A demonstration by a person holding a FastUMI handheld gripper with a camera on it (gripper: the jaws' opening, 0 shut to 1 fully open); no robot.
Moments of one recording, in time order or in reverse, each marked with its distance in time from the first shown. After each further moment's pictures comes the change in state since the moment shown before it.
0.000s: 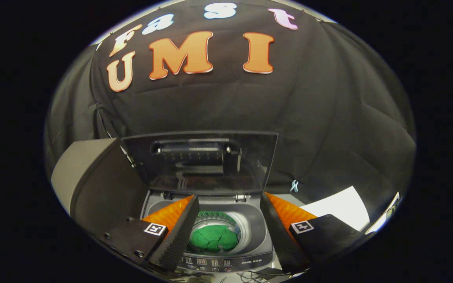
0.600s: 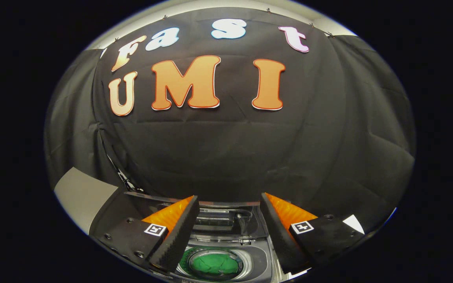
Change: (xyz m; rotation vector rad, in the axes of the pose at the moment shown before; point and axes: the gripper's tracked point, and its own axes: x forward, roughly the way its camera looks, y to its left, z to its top) arm 0.048 0.027 0.117 -0.035 -0.179 0.019
